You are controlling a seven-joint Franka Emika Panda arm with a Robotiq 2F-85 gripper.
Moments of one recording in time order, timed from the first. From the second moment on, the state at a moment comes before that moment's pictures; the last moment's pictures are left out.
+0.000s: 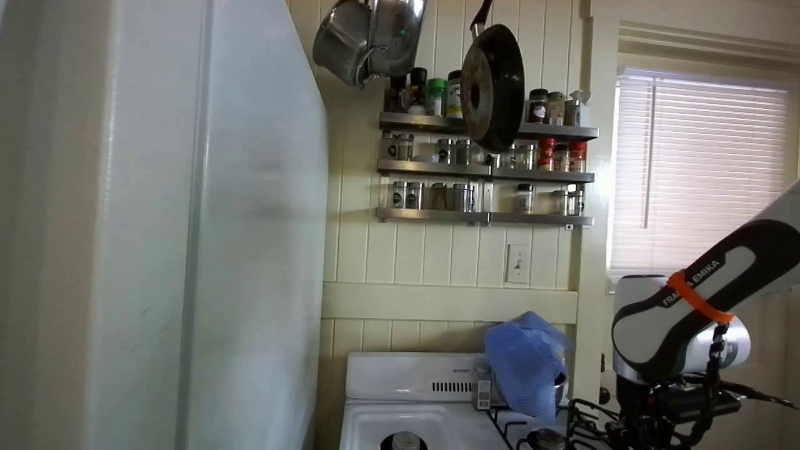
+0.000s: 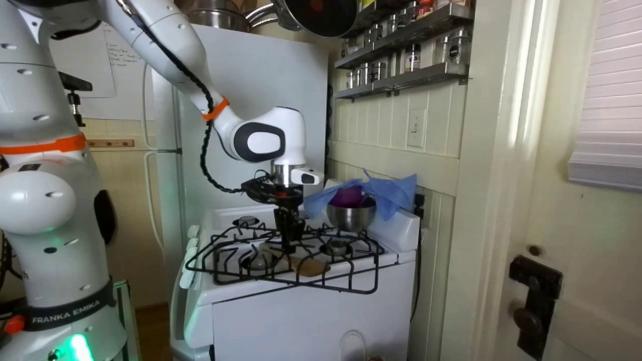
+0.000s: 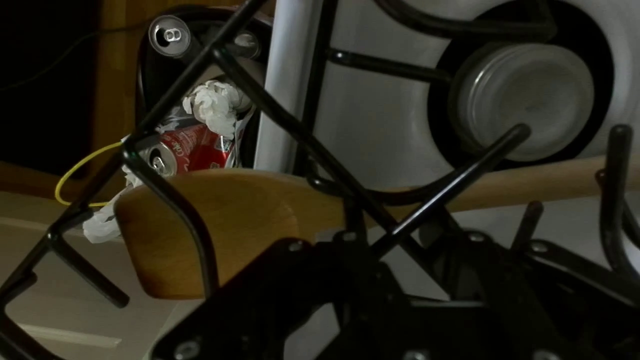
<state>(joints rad) -0.11 -0.17 -0.10 -2.62 -0.09 2.45 -0.06</state>
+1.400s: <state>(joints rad) -0.15 -0.47 -0.06 -2.71 -0.14 2.18 0.12</state>
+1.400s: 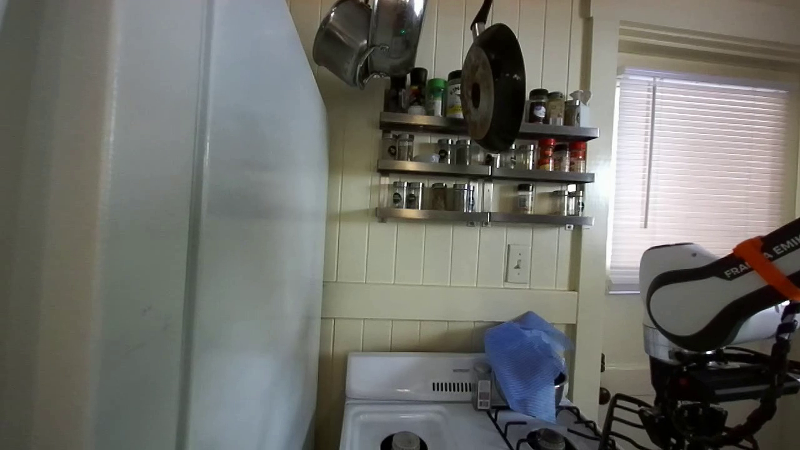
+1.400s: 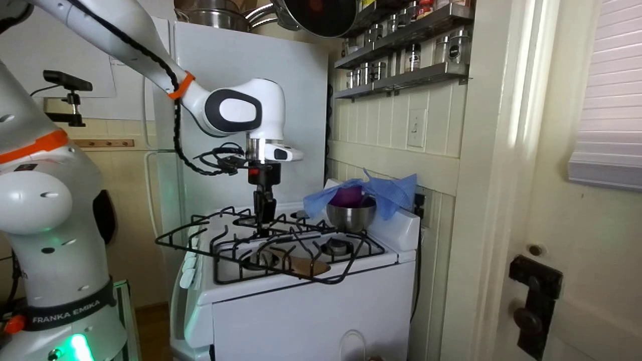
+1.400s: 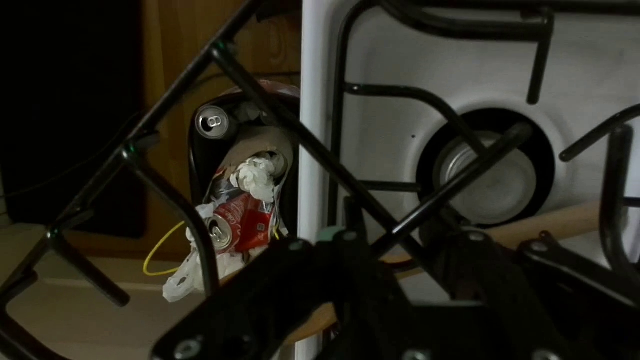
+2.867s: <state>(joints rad) -0.07 -0.55 0.08 -2.37 -0.28 1.95 0.09</state>
